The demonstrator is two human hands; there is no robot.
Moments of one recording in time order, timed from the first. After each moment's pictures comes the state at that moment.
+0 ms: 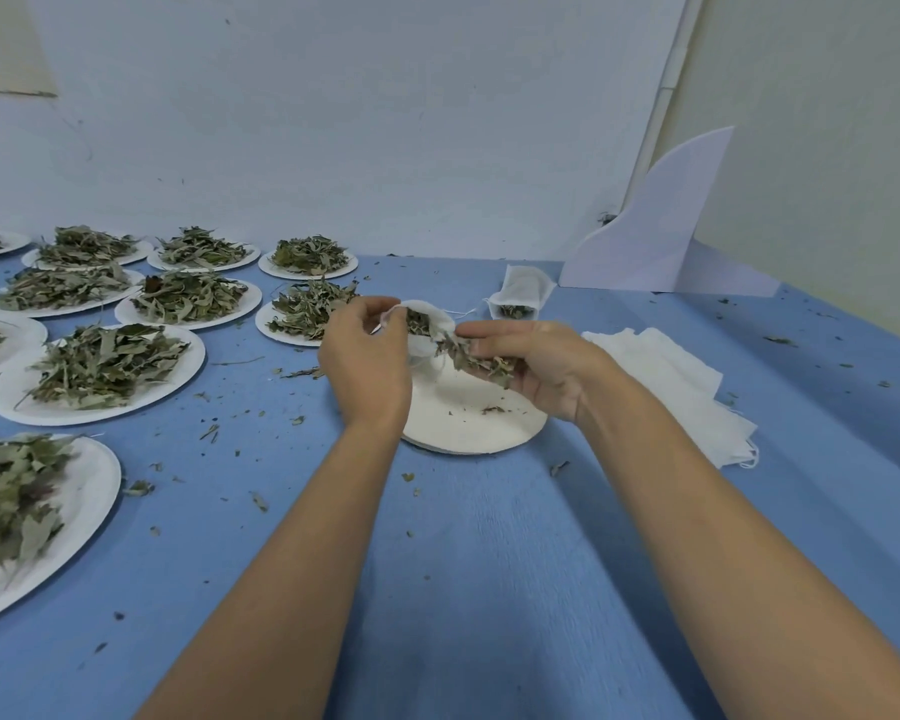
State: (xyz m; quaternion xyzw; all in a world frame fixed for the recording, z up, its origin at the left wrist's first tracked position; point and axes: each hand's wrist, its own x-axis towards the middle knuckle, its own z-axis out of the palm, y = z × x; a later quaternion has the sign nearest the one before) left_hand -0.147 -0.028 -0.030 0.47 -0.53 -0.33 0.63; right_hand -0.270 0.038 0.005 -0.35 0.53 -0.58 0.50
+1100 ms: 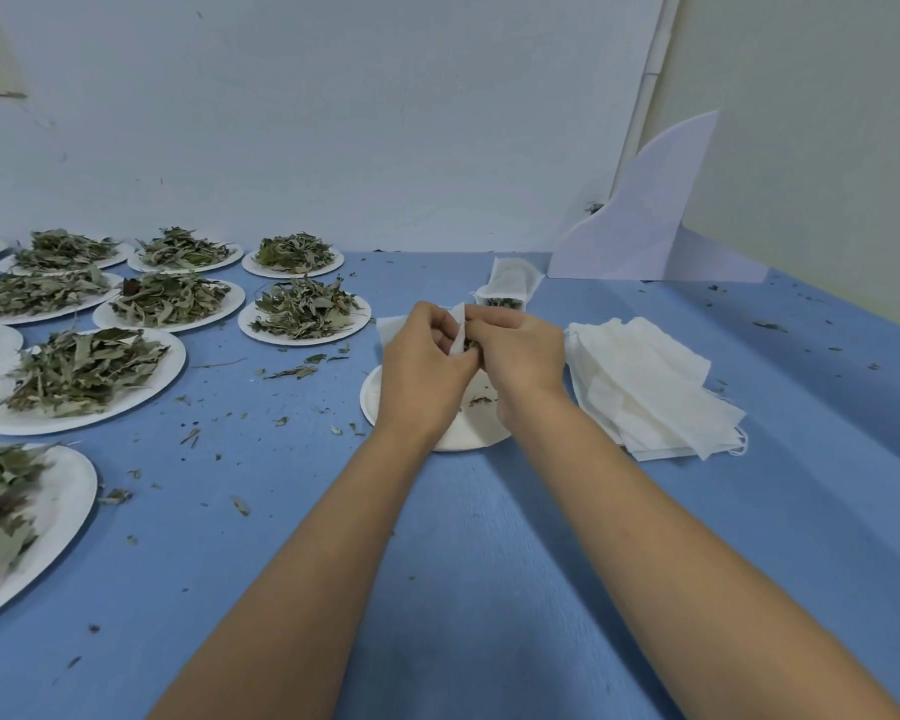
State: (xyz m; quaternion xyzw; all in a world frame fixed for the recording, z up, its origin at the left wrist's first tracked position) left_hand -0.175 0.000 -0.032 0.36 -0.68 -0.41 0.50; right_hand -0.251 0.021 -0.020 -0.28 0.62 -0.68 0.25
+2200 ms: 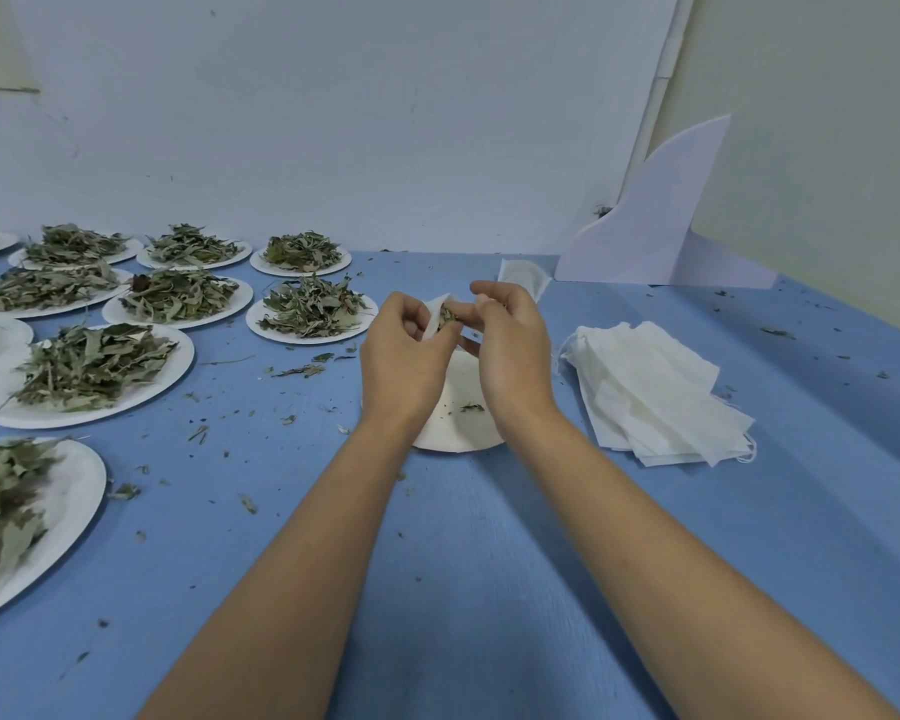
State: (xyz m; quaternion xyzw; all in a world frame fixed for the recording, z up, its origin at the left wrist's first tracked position) left_hand -0.164 -0.017 -0.032 0.37 -0.62 -0.42 0.55; right_hand -0.233 0.026 -0.014 -0.36 0.57 -0.70 0.25
